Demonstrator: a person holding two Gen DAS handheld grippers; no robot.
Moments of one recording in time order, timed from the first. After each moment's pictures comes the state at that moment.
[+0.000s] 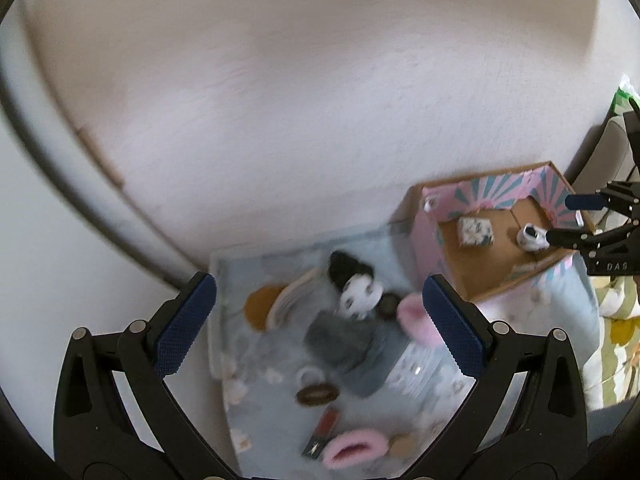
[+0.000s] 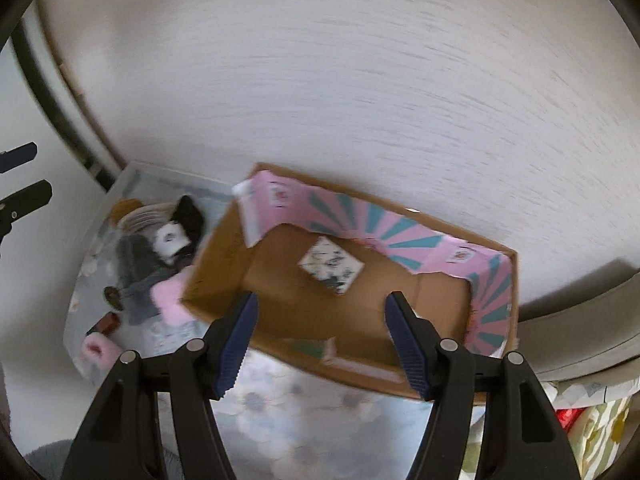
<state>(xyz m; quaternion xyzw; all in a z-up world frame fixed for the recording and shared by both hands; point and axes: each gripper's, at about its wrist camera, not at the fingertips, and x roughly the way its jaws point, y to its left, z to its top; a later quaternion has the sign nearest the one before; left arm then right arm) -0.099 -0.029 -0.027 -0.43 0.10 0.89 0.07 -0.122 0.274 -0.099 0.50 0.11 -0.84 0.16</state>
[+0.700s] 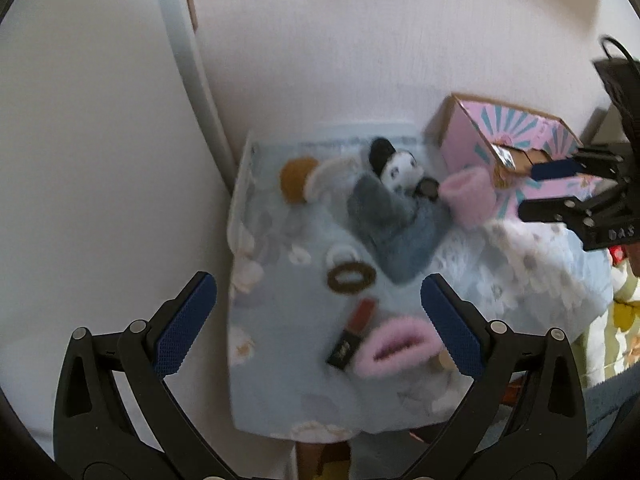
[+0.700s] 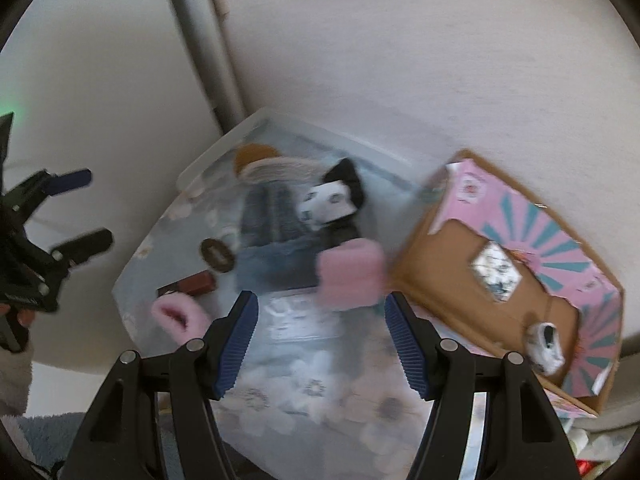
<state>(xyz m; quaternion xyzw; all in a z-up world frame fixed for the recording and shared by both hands) 0.014 -0.108 -0.120 -0.45 0.04 0.89 0.05 -0.055 0.149 -0.145 0.49 0.15 -0.80 0.32</state>
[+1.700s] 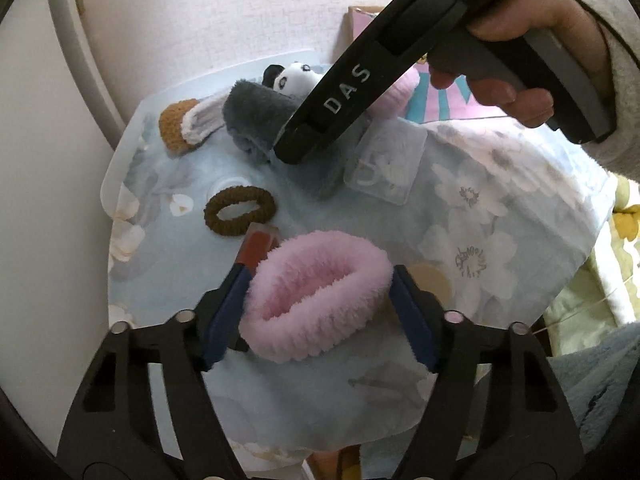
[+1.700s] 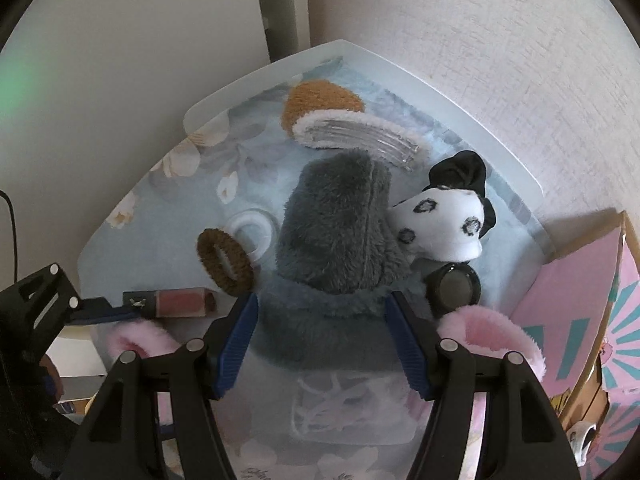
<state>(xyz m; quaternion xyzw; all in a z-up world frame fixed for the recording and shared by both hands) 0.045 -0.051 -0.224 -0.44 0.11 0.88 0.16 -0.084 0.047 -0.234 0.51 0.25 -0.73 0.37</state>
